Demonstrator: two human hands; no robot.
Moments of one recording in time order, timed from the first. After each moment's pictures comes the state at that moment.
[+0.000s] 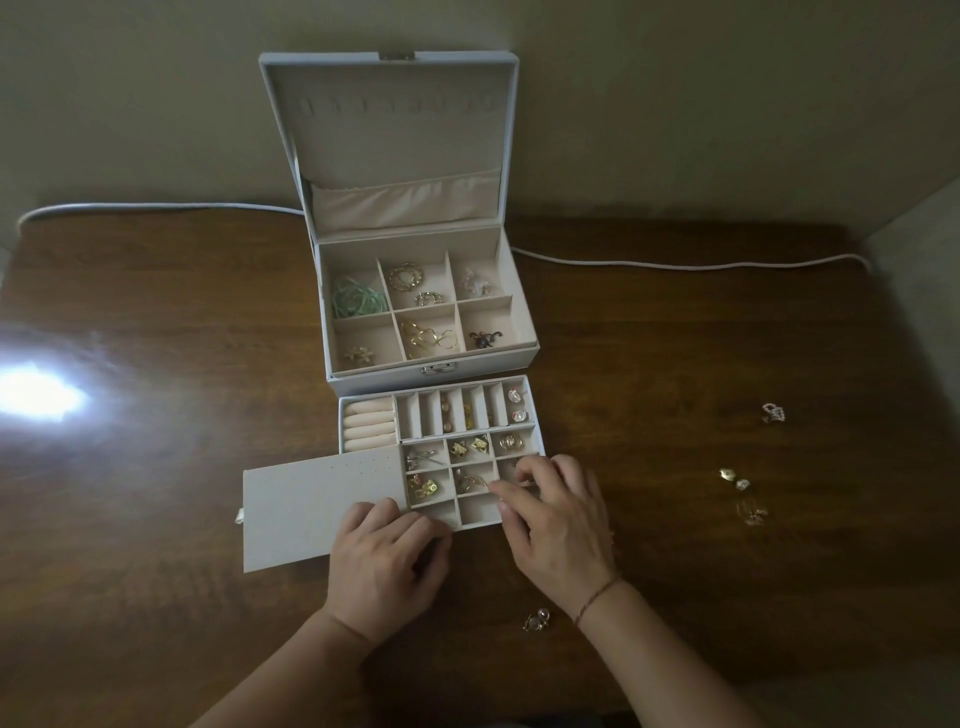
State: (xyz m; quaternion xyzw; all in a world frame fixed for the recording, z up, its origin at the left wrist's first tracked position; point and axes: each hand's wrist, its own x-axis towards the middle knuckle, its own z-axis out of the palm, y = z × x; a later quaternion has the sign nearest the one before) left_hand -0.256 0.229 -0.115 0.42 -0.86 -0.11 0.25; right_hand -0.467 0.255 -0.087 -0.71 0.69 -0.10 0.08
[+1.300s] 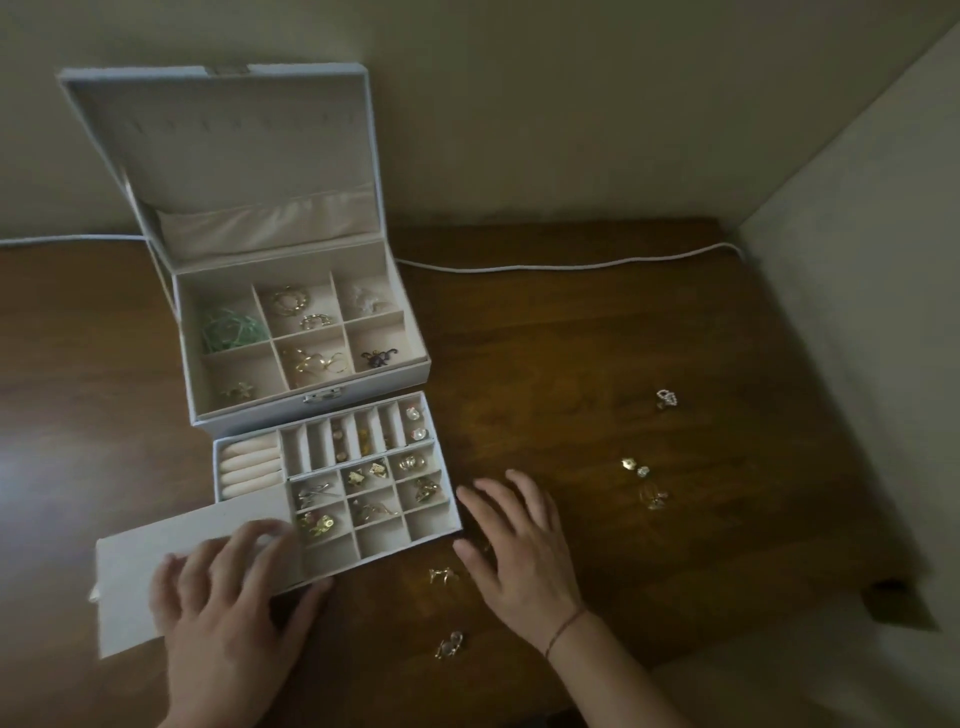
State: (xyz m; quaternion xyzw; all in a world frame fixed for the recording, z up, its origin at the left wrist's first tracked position) left_hand -0.245 0.242 -0.095 0.60 -0.79 -0.10 0.10; right_hand -0.516 0.291 -0.096 -0.65 0.74 -0.05 0.15
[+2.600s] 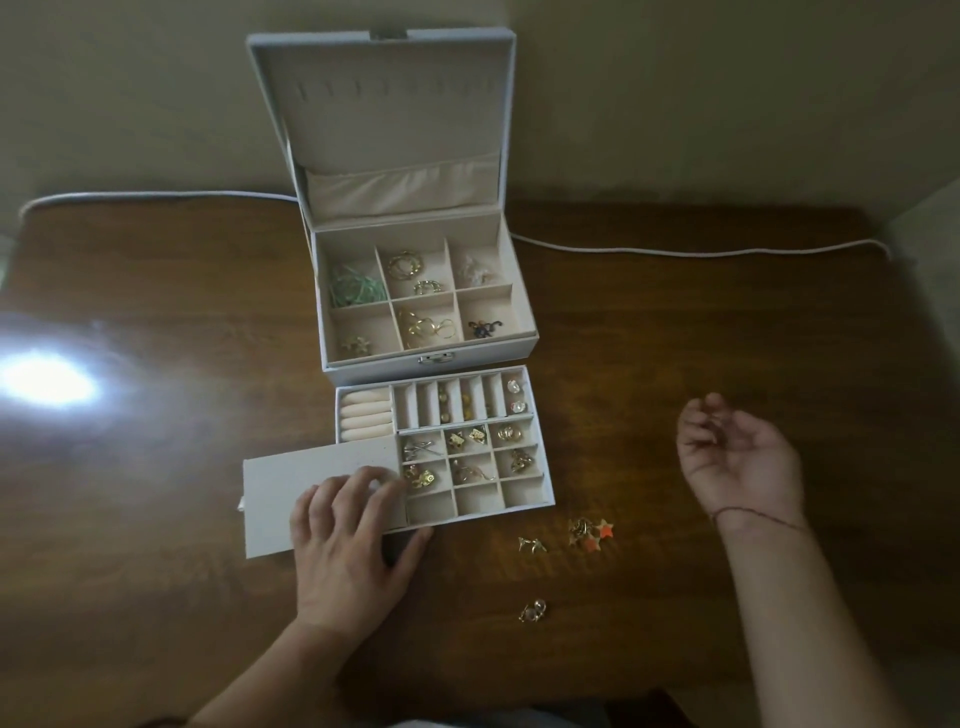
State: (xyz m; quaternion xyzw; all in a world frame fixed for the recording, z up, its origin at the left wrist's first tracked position) left_hand -0.241 0.240 -0.110 0.59 -0.79 -0.12 0.09; right_hand -0.600 0.229 -0.022 0.20 0.43 -0.70 0.54
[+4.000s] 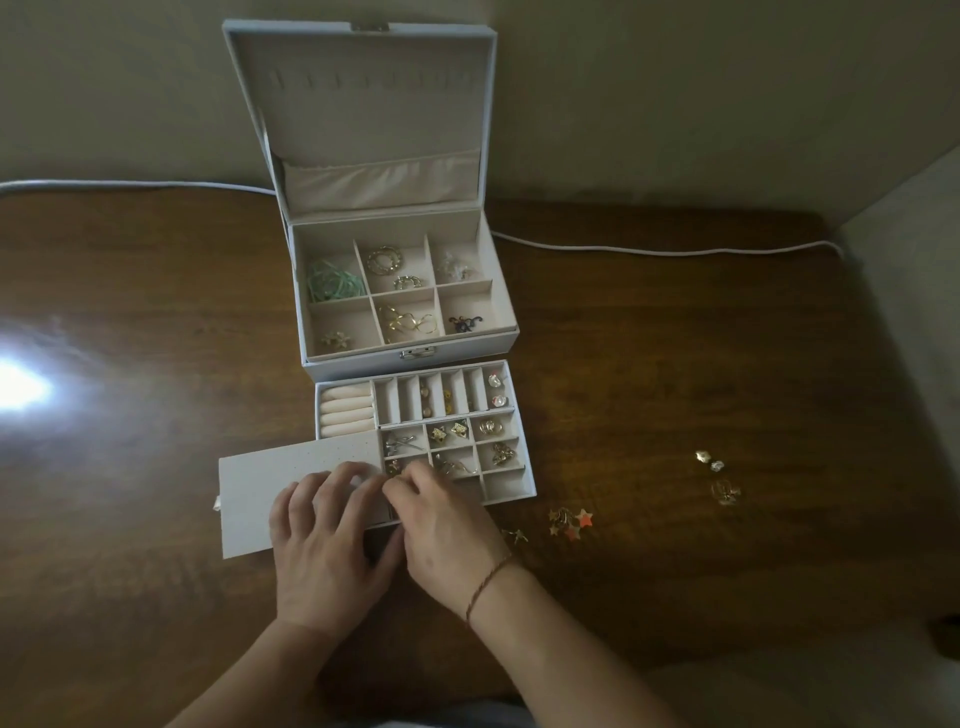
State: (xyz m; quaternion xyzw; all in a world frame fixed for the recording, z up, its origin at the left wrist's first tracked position) left_hand -0.240 0.240 -0.108 0.59 -0.79 -0.14 0.09; right_hand -0.386 0.236 -0.050 -0.73 0.62 -0.07 0.28
